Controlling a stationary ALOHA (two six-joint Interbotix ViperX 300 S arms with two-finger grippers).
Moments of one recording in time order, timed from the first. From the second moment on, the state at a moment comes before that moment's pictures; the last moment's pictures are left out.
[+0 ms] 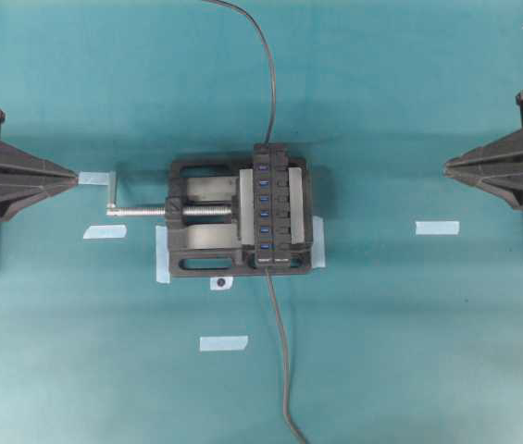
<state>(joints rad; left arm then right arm) 0.00 -0.97 1.19 0.00 -0.29 0.00 0.00 -0.96 1.17 0.00 -0.29 0.01</state>
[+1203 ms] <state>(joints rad) -0.02 -0.84 1.16 0.01 -0.11 -0.02 -0.17 -0.73 1.06 -0.01 0.17 0.10</state>
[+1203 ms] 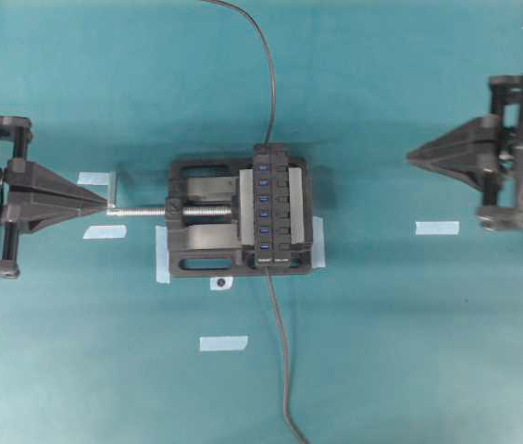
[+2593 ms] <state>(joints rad) -0.02 -0.84 1.15 0.01 -0.10 -0.02 -0.22 -0.05 0.62 -0.02 0.28 -0.12</state>
